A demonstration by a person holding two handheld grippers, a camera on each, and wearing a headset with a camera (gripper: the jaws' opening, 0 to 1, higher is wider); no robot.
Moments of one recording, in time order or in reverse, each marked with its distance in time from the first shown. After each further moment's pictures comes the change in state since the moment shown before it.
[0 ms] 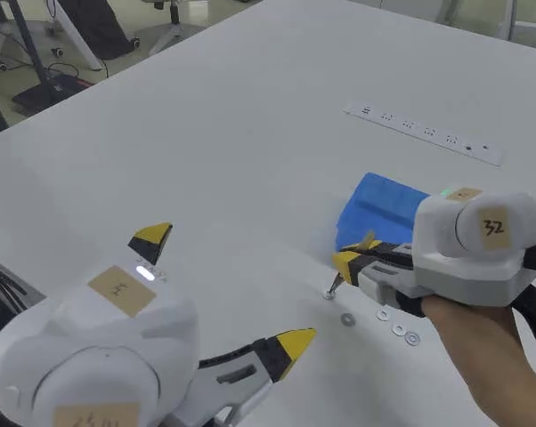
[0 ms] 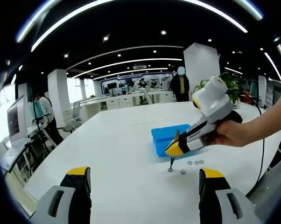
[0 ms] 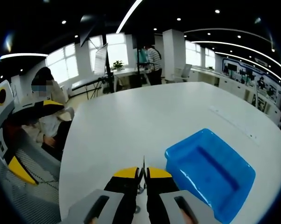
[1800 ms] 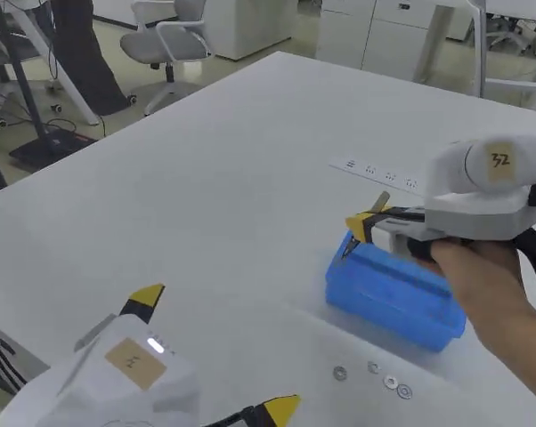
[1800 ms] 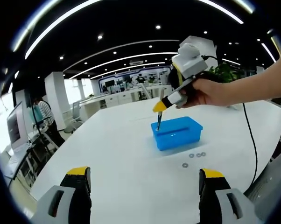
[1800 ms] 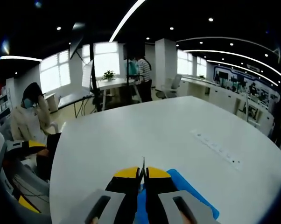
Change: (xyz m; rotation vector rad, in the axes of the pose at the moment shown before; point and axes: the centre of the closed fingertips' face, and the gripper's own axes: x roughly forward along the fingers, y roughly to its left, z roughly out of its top) left arm -0.001 0.000 -0.010 0.065 0.047 0.009; right arm -0.010 -0.072 0.080 -0.019 -0.078 -0.117
